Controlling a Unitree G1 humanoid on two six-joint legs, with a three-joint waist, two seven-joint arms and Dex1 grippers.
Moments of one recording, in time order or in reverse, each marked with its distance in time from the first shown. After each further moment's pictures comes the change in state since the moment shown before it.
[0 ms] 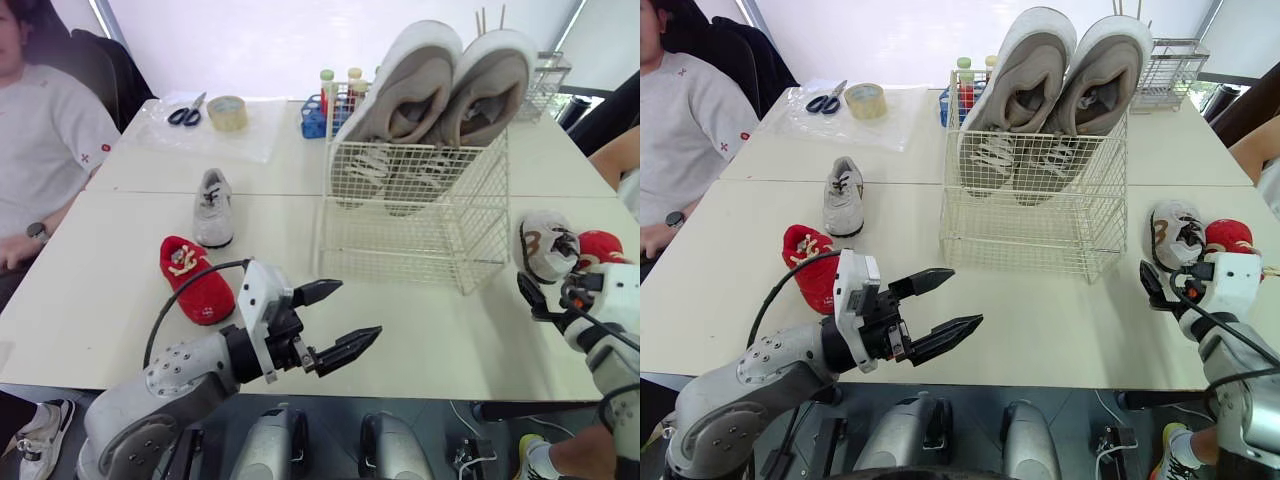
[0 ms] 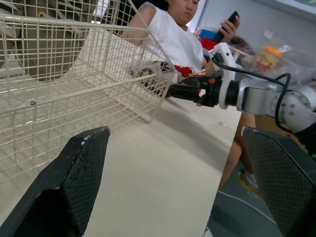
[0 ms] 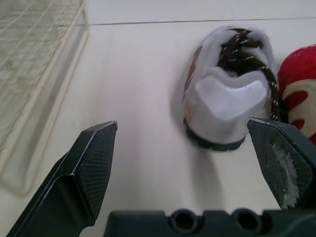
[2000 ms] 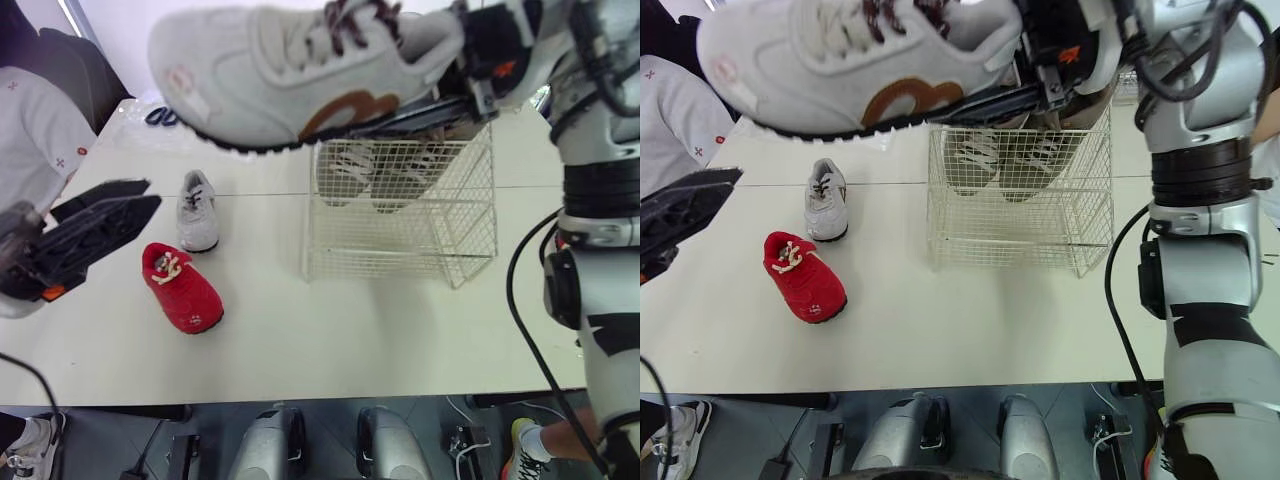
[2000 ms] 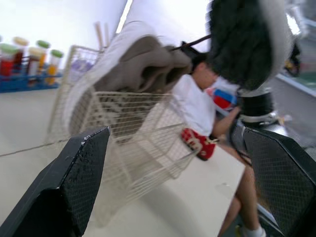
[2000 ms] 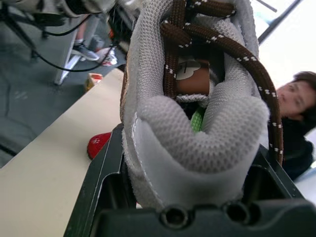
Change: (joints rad) left arm 0.013 0.628 0.928 0.414 -1.053 0.062 -0.050; right arm -1.392 -0.063 0.645 0.489 0.119 -0.396 1.362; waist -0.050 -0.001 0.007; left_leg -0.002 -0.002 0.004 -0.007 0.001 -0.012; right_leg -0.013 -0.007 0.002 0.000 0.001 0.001
